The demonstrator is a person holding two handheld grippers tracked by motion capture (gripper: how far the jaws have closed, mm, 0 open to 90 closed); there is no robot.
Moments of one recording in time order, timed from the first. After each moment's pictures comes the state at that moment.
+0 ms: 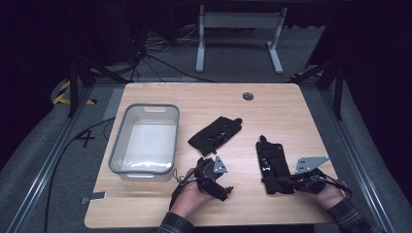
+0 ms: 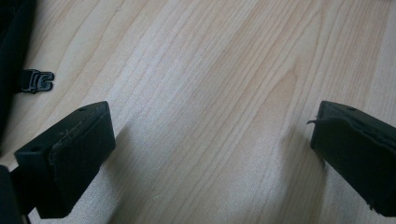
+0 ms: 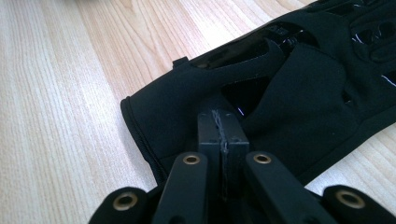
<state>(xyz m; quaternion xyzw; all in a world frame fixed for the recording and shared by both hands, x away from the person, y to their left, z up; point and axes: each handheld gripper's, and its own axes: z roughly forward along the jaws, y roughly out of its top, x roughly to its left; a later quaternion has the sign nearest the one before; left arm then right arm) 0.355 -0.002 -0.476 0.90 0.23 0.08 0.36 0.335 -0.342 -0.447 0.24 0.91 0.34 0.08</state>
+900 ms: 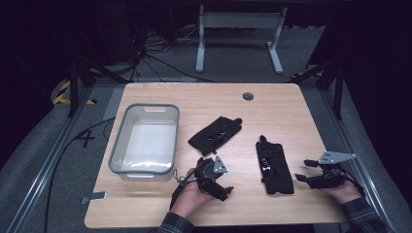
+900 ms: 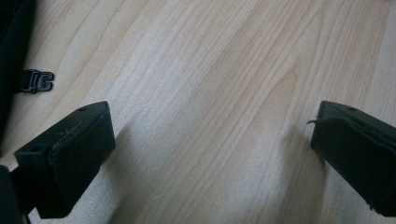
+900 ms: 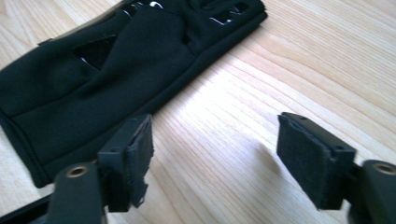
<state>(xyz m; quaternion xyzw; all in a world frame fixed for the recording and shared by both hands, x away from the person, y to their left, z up) 0.355 -0.002 -0.476 0.90 0.23 0.08 0.36 0.346 -0.411 -0.457 0.36 0.85 0.36 0.16</state>
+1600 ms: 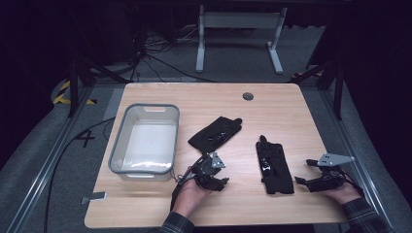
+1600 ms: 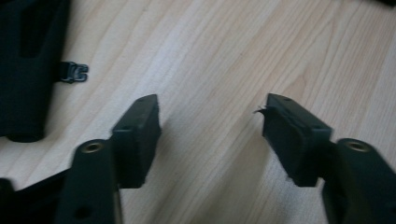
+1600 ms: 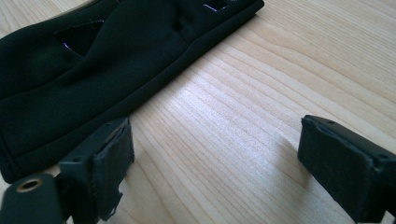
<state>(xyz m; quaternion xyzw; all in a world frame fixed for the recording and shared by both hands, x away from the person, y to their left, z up) 0.359 0.005 -0.458 0.89 0.27 0.09 0.35 0.345 -0.413 -0.467 0.35 0.85 0.36 0.16</state>
